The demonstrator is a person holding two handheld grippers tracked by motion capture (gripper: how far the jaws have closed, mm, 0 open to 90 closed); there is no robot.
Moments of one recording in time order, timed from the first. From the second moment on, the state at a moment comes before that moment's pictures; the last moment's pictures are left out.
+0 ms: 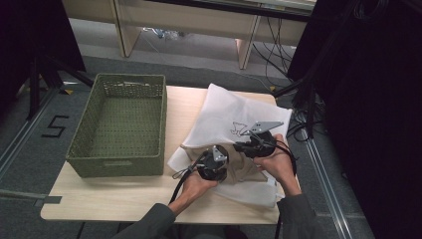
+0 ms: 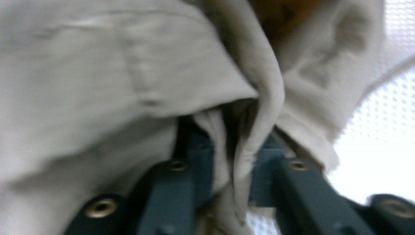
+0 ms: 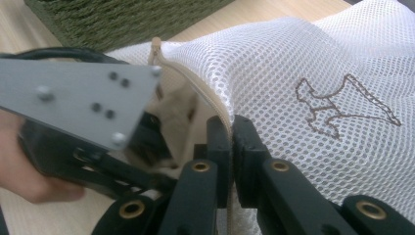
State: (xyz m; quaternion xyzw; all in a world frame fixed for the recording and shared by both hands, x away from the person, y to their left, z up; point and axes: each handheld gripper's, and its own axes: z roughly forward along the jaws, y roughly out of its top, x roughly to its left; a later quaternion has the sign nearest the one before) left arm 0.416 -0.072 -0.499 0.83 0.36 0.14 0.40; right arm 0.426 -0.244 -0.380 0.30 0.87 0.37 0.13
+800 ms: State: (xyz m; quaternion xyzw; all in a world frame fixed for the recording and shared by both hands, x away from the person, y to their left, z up) left arm 0.395 -0.008 -0.473 0.83 0.38 0.20 0.35; right arm 0.428 -0.249 -0.383 0.31 0.87 0.36 0.13
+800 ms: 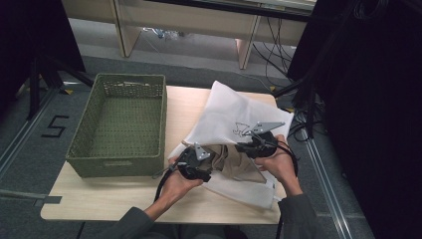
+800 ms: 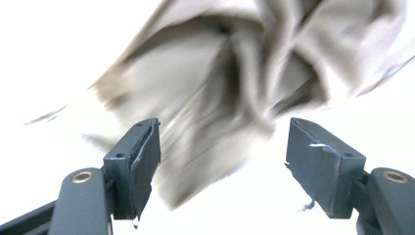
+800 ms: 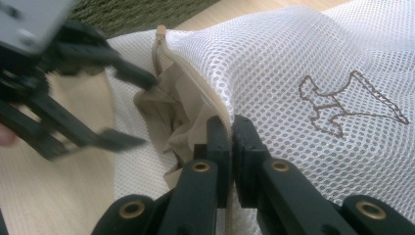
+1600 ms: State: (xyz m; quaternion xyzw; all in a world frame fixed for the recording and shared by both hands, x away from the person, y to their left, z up) left arm 0.422 -0.073 -0.507 0.83 0.36 0.13 0.40; right arm 0.427 -0.249 -0.382 0.31 0.87 0.36 0.13
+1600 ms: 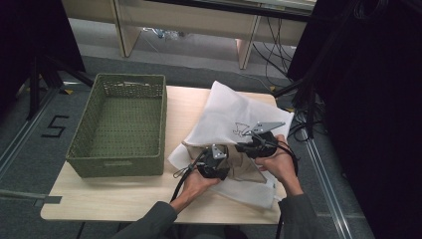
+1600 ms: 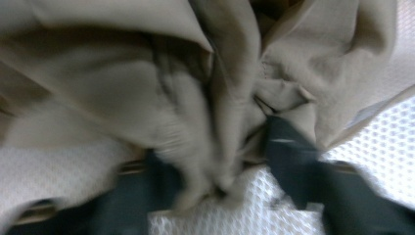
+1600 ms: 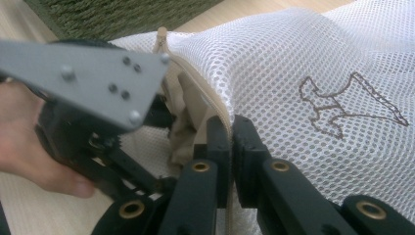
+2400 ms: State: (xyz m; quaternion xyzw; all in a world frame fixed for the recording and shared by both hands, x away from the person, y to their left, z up) left arm 0.413 -0.046 -0.497 0.83 0.39 0.13 0.39; right arm 0.428 -0.249 -0.387 0.31 0.87 0.35 0.12
